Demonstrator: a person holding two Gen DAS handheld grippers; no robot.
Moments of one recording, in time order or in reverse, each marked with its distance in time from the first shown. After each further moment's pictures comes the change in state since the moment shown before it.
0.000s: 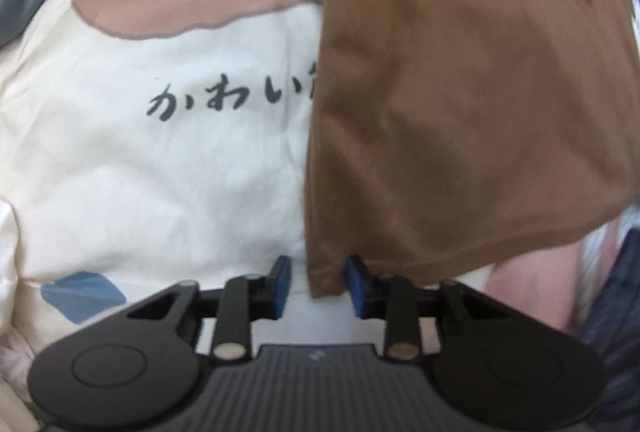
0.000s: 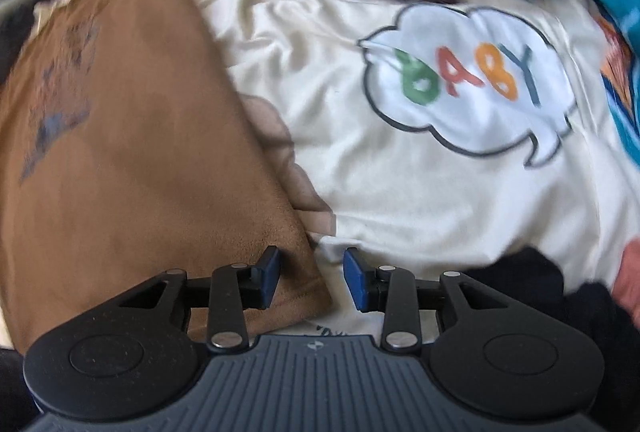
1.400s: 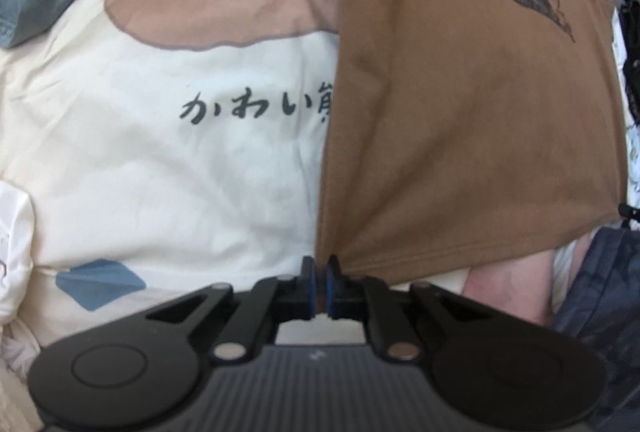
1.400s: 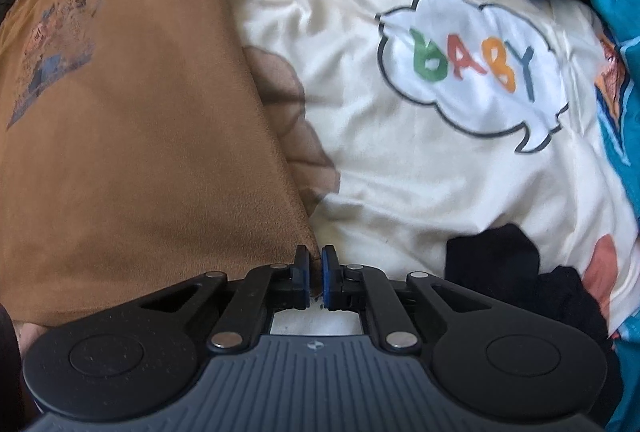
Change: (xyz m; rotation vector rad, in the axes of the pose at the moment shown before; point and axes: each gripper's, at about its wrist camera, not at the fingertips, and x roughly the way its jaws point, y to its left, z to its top) left arm -0.030 0.044 0.006 -0.044 -0.043 -0.082; right arm -0.012 0.008 -0.012 -0.050 0.114 -0.063
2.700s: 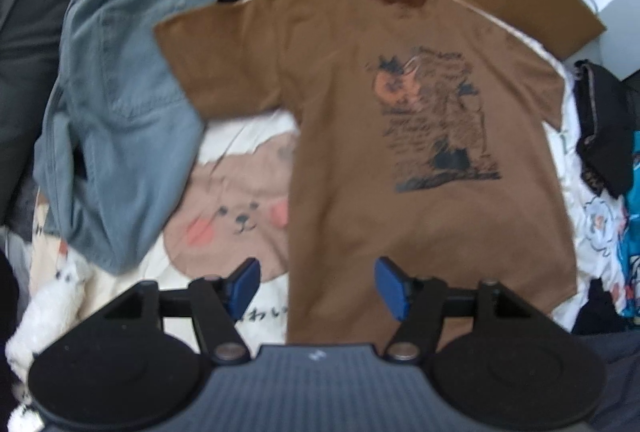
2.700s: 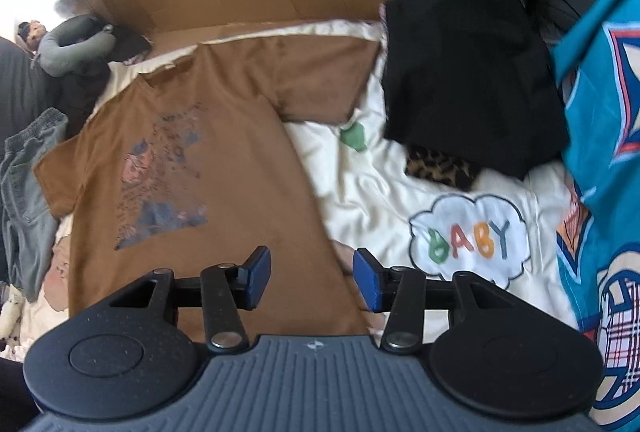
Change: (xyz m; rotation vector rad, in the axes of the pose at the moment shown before) left arm -0.188 -0.083 0.105 0.107 -0.312 0.118; right arm -0.187 0.035 0.067 -0.020 -0.323 0.115
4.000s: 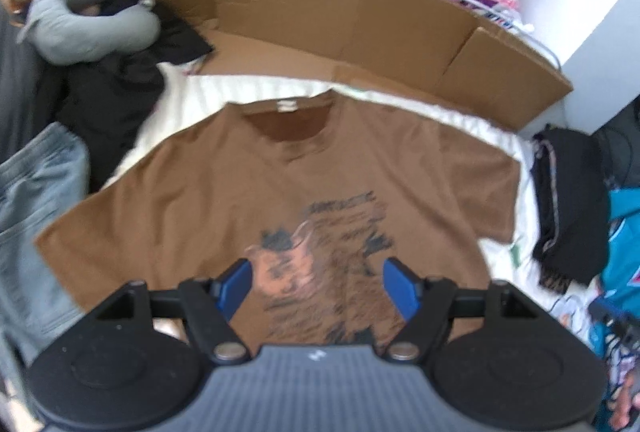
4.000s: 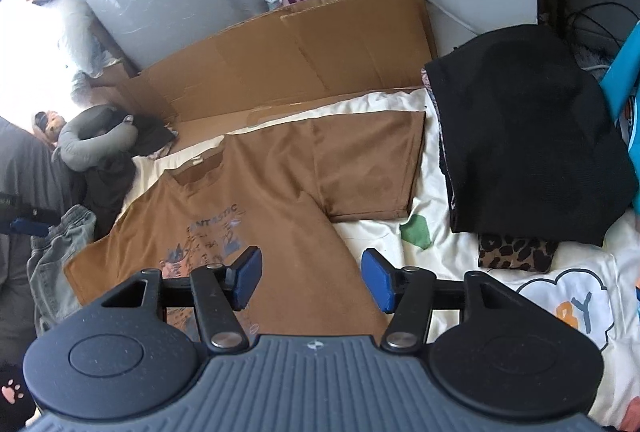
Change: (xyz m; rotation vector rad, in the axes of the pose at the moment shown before) left arm 0.042 -0.156 0.199 0.111 -0.148 -0.054; right arm 0.059 0.004 0.054 0.153 -0.223 0.116
